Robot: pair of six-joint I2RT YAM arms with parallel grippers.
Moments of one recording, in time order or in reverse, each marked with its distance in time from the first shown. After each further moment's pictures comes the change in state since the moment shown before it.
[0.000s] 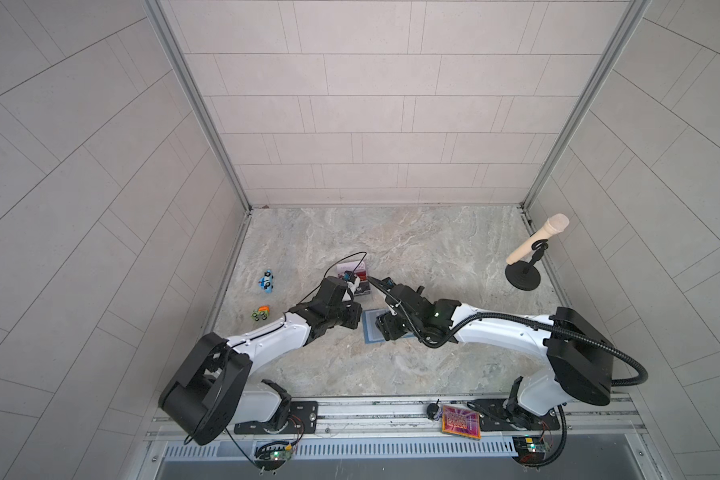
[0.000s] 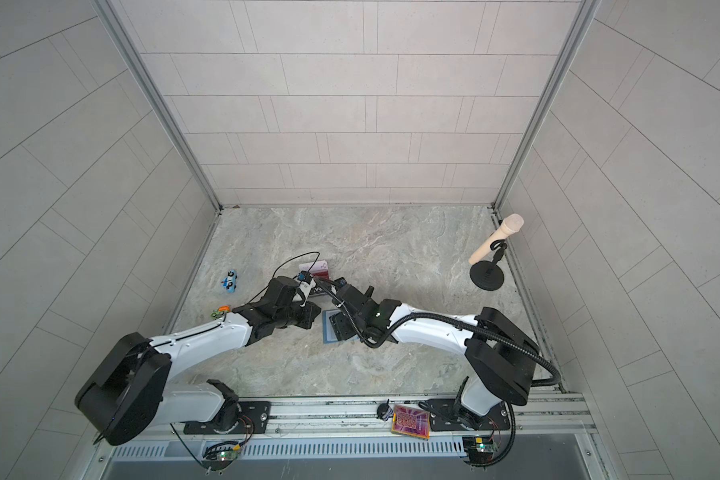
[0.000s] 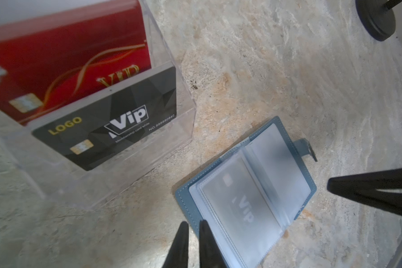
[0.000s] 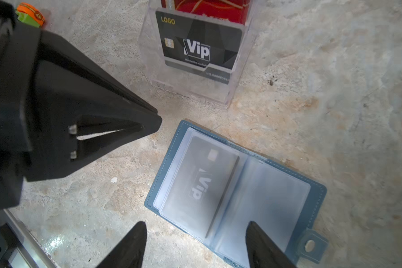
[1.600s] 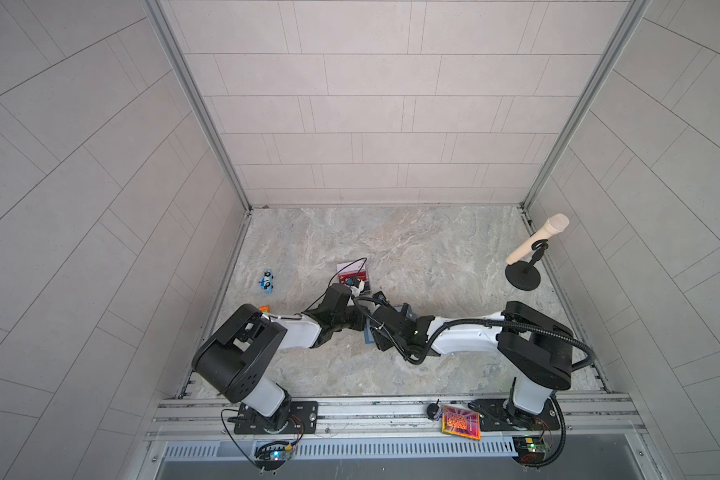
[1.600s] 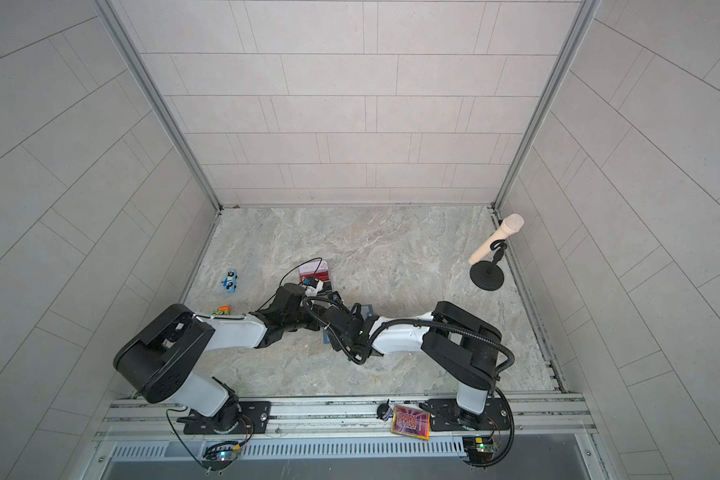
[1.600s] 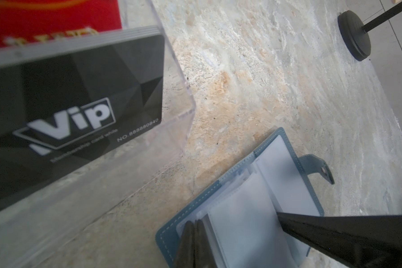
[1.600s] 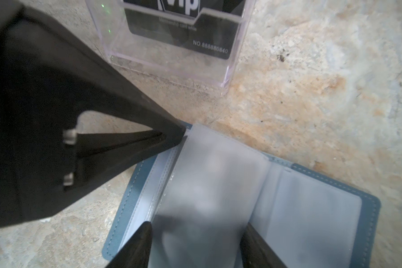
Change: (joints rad) left arm -0.016 0.215 -0.090 0.386 0.070 -0.100; right arm 0.097 0.201 -0.032 0.179 0.228 0.064
